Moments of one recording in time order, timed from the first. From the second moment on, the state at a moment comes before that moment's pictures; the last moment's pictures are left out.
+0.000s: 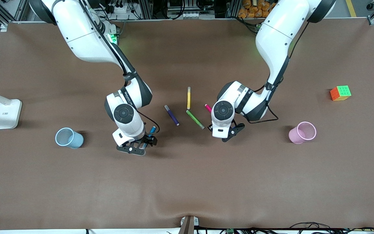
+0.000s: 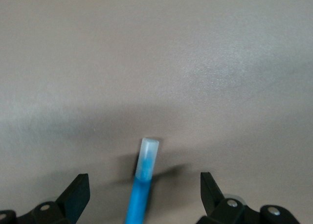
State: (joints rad) left arm -0.50 0.74 -0.14 -1.60 0.08 2.13 -1.31; right arm 0.47 0.72 -0.01 -1.63 -0.08 2.42 0.78
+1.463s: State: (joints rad) left arm -0.52 0.74 -0.13 -1.61 0.08 2.13 -1.33; right arm 0.47 0.78 -0.01 -1.57 -0.10 2.37 0.80
